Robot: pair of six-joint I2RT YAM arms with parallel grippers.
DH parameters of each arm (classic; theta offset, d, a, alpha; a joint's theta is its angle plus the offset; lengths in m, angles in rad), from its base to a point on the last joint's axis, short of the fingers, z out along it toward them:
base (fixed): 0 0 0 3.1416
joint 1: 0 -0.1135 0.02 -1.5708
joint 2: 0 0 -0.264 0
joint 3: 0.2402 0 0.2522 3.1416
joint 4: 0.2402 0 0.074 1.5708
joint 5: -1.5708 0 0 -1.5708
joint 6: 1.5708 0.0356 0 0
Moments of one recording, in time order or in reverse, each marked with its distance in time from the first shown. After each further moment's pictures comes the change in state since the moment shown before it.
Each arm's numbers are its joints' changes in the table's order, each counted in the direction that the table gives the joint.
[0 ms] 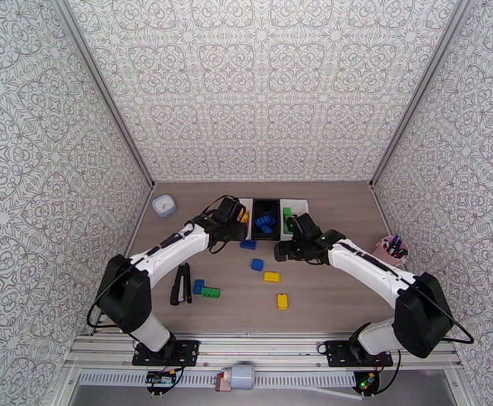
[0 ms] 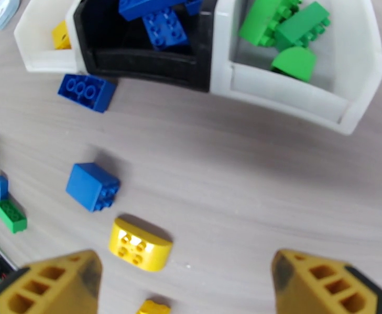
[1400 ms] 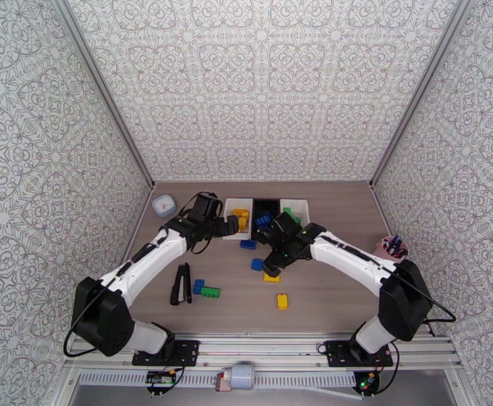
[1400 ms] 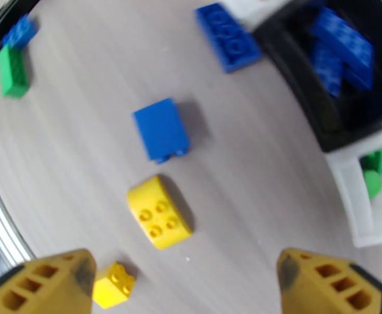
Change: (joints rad) left arm -0.094 0.290 -0.222 0.006 -0.051 -0.101; right arm -0.153 -0.167 0.206 0.200 0.072 -0.683
